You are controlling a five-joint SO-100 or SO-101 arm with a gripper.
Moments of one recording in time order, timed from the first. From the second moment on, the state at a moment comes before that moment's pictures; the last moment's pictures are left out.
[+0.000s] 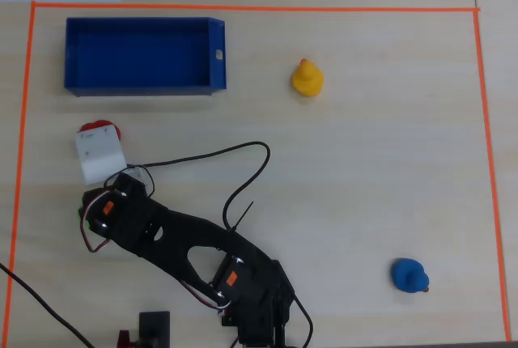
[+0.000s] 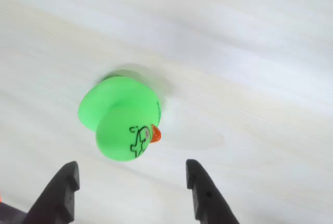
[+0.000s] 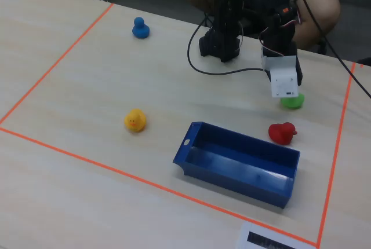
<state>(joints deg) -55.6 102.1 113.6 60.2 -45.1</state>
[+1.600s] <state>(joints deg) -21.8 104.3 98.1 49.0 -42.4</state>
